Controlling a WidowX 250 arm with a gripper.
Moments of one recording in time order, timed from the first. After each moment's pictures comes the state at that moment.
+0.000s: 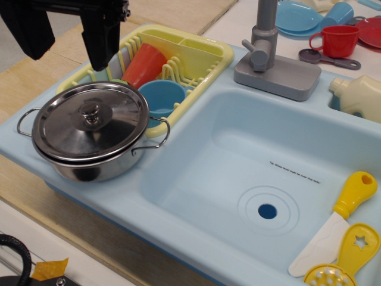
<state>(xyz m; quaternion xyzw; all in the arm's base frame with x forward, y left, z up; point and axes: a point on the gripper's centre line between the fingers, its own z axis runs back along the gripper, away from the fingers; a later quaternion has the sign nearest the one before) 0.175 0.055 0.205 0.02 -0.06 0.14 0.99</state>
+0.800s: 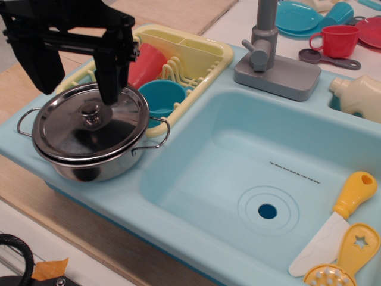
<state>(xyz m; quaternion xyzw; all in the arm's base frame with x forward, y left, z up) 0.171 0.048 0.175 0.01 -0.05 0.15 0.99</state>
